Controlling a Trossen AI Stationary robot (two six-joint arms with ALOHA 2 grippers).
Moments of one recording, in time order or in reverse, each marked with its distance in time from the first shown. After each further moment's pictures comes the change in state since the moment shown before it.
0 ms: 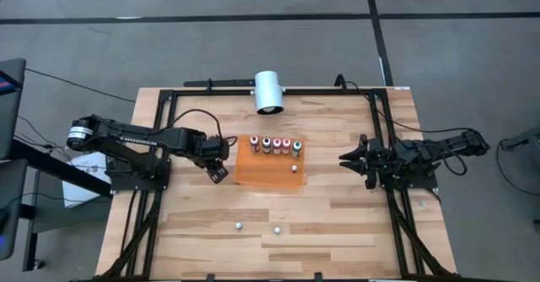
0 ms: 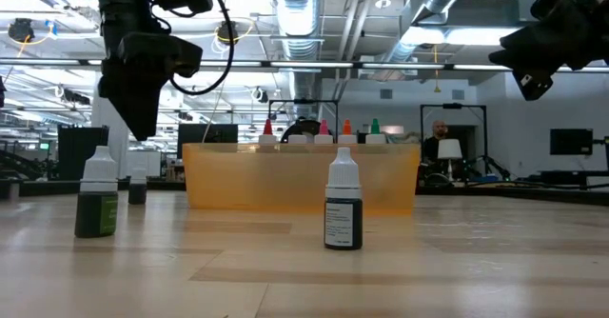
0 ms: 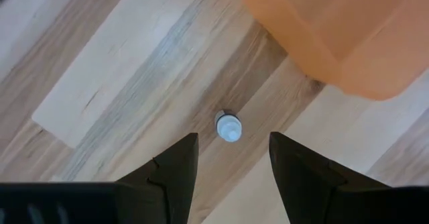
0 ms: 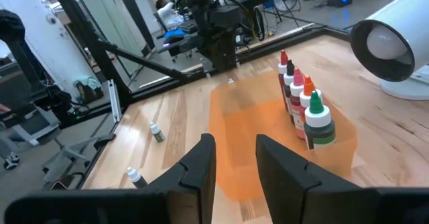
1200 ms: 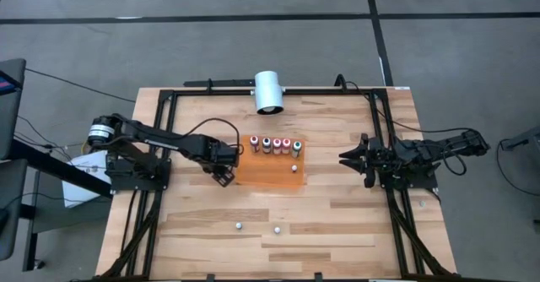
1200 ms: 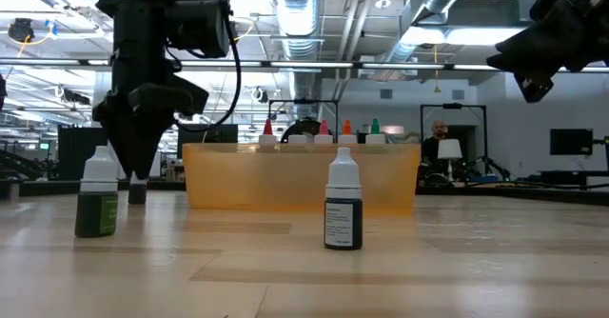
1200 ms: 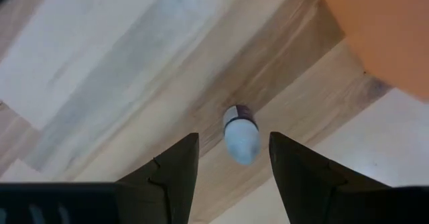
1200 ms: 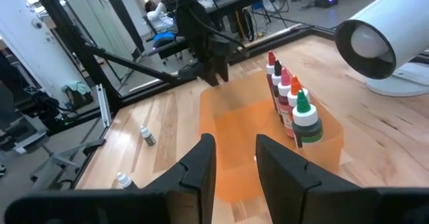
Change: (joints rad) left arm -0.004 0.217 -0.003 0.033 0.021 -0.124; right arm 0.000 0.000 0.000 -0.012 0.042 0.017
